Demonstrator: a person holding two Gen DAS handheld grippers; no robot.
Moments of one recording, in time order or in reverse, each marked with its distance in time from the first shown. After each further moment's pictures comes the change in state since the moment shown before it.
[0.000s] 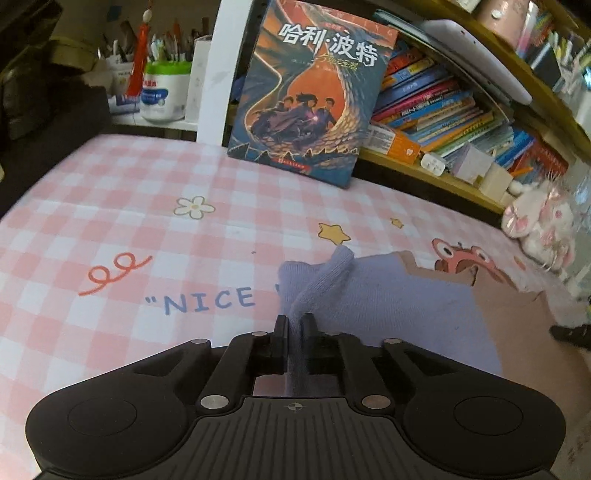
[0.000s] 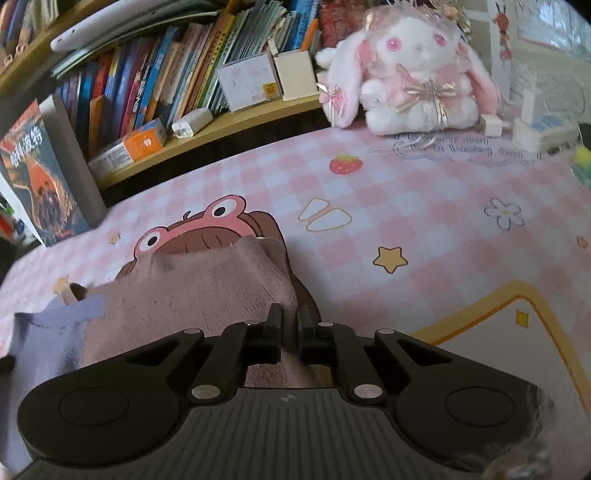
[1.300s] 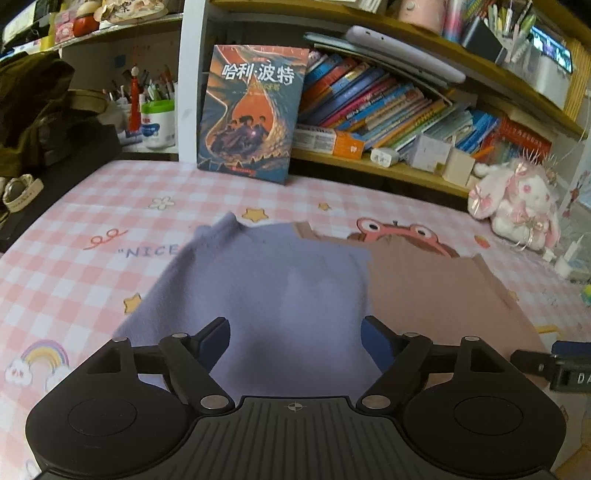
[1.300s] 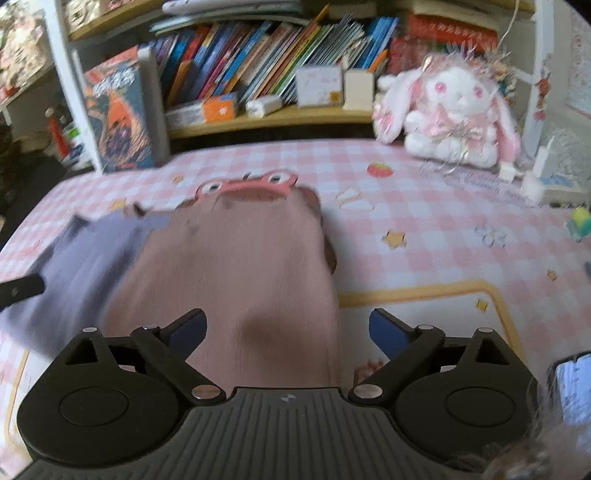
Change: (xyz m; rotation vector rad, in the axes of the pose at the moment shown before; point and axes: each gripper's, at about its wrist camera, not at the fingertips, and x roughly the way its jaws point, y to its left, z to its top) left arm -0.079 -0.151 -0.061 0.021 -0.061 0.160; right arm -0.077 0.006 -0.050 -0.277 0.029 0.095
